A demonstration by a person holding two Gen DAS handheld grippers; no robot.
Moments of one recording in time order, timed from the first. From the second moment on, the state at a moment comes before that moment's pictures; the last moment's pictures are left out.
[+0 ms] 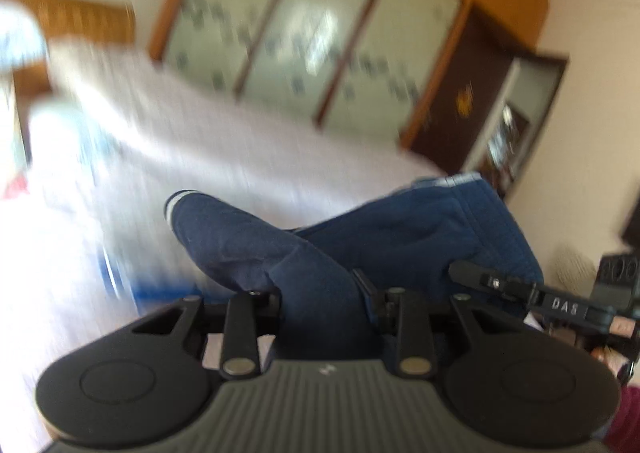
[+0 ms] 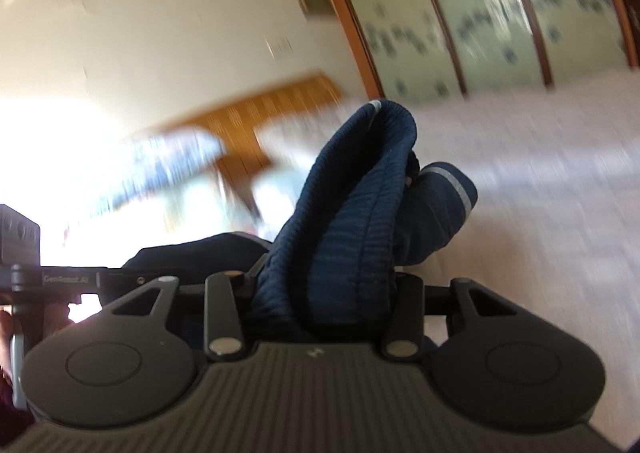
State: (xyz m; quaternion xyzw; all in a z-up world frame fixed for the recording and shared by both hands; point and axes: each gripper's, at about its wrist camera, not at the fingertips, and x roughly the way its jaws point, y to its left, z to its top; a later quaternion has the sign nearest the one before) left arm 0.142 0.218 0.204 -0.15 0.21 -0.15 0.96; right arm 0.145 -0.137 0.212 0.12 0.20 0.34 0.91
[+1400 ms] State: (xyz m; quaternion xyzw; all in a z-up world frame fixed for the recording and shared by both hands) left arm 0.012 0.132 0.093 -0.08 0.36 0.12 0.92; right arm 0.047 -0.106 0.096 0.06 0.31 0.19 0.93
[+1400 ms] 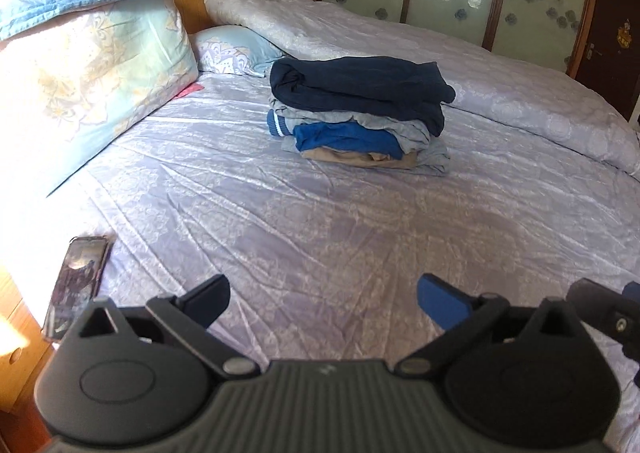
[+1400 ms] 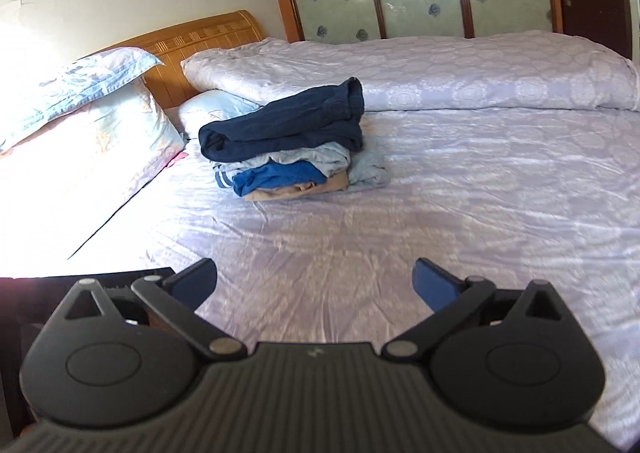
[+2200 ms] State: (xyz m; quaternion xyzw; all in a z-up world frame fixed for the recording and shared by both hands) left arm -0.074 0.068 0.092 0.01 0.34 0.13 0.93; right arm -0.040 -0.143 0.090 0.10 0.34 0.19 0.92
